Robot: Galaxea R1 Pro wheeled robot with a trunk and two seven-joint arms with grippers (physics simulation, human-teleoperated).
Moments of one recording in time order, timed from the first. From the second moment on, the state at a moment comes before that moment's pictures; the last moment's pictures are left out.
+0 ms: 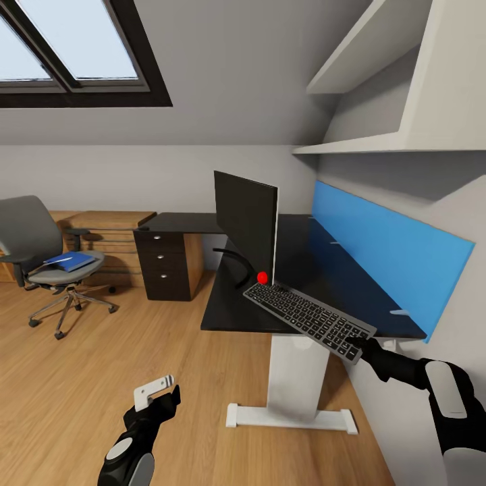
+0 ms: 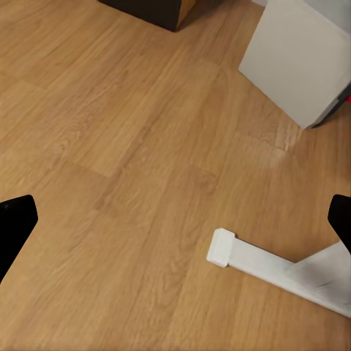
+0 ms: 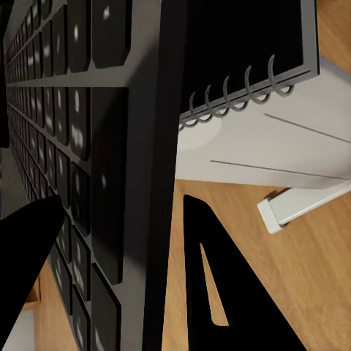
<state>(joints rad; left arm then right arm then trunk) -0.05 -0.06 -0.14 -1.50 0.36 0.36 0.46 -0.52 -0.17 -0.46 -1.07 -0.85 1.01 0.00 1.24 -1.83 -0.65</state>
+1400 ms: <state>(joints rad) -0.05 -0.06 -0.14 -1.50 0.36 0.36 0.46 -0.52 -0.17 -0.46 -1.07 -0.85 1.01 0.00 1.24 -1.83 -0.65</state>
